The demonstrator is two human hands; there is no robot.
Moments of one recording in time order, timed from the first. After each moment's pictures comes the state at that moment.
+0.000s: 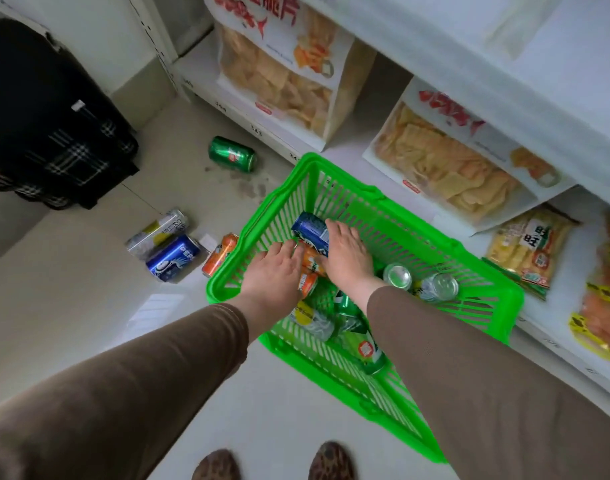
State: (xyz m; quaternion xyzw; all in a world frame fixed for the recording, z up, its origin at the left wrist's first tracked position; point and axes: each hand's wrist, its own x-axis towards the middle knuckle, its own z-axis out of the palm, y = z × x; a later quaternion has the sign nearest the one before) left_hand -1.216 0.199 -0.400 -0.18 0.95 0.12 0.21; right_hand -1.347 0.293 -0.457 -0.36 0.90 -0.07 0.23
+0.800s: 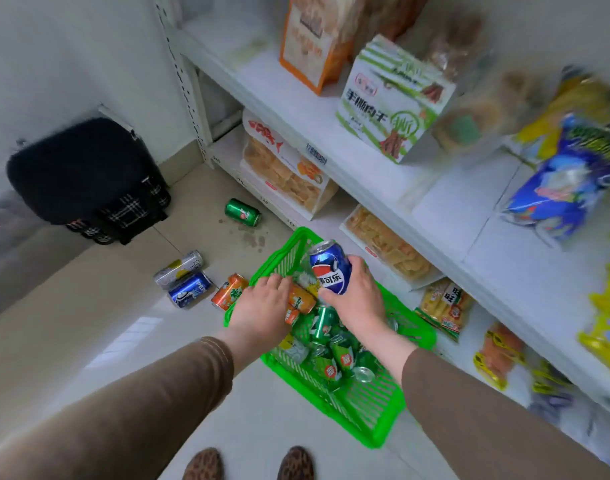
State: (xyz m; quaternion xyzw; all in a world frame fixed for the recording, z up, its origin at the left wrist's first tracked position) left_hand -1.192 0.186 -0.222 -0.23 0.94 0.17 0.19; right_hand -1.333 0.309 -0.223 -0.24 0.92 -0.21 0.23
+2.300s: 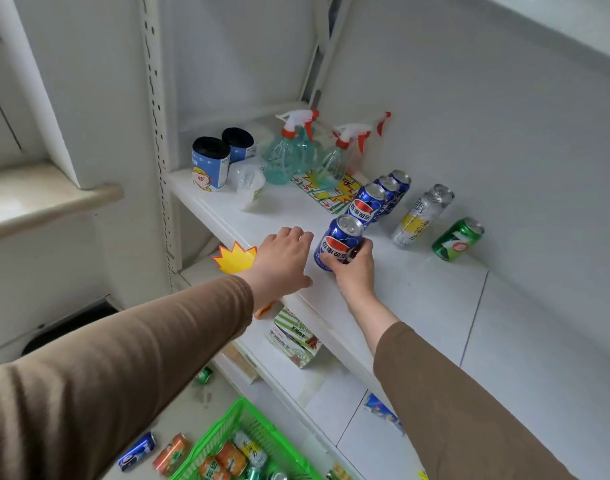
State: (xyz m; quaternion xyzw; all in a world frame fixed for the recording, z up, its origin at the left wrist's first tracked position) left_hand -1.426 0.016 0.299 -0.21 0.97 0.10 -0.09; right_hand -1.547 0.125 0.277 -0.20 0.84 -0.49 0.08
